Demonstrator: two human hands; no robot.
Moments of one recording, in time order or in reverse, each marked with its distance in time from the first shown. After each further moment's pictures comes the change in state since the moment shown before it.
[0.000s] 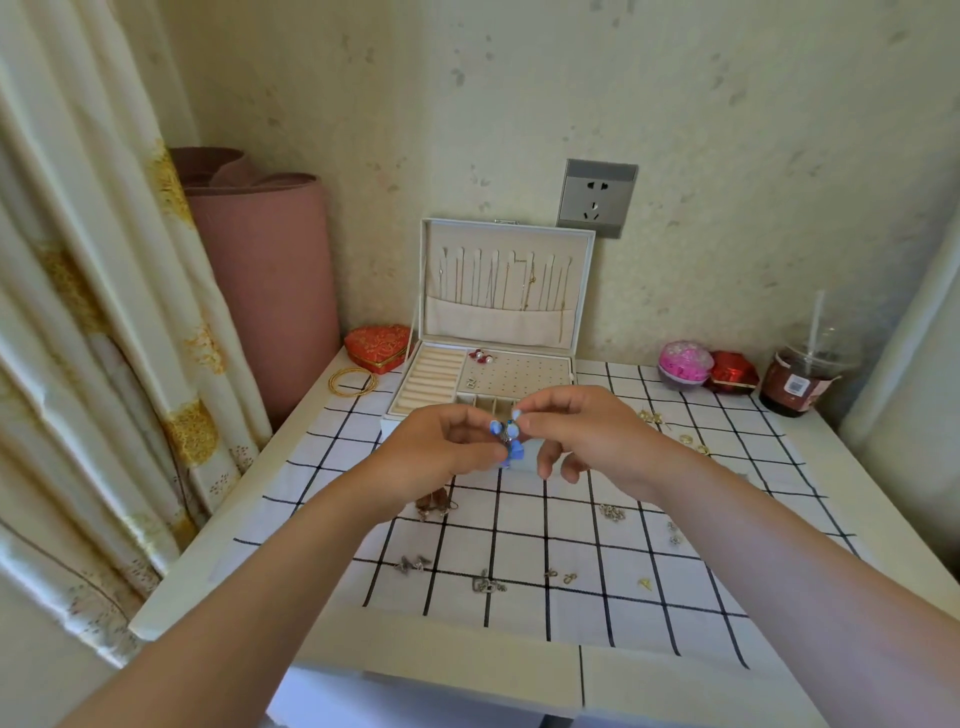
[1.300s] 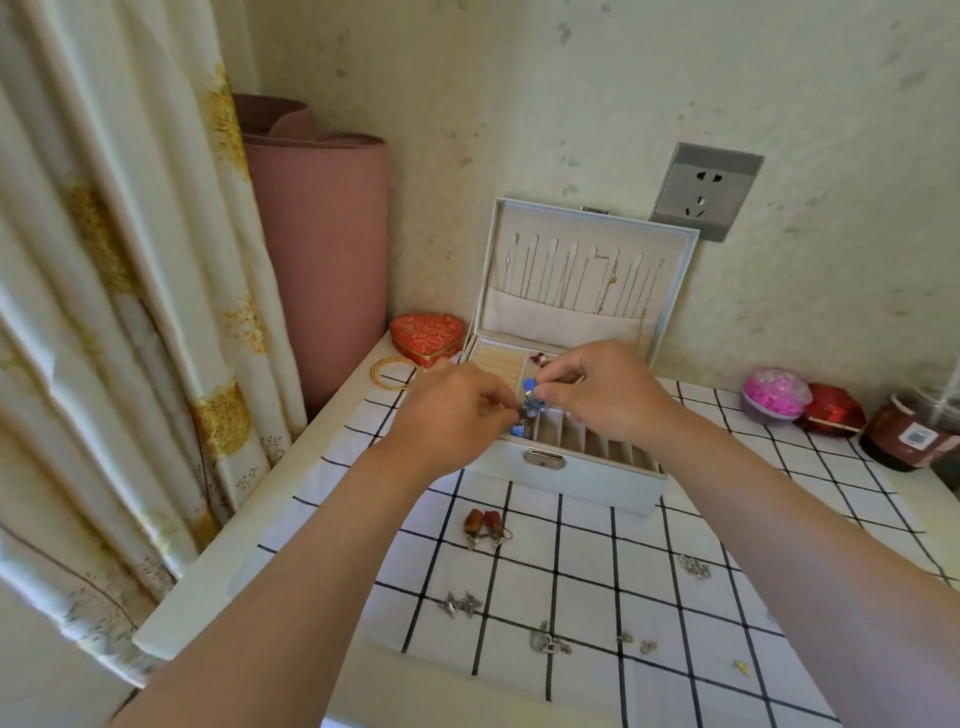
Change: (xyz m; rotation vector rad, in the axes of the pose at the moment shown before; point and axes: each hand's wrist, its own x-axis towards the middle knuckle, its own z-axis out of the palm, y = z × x) left_hand 0.053 -0.025 -0.050 0.755 0.387 0.175; right_hand 0.109 -0.006 0.023 -0.547 0.150 -0.214
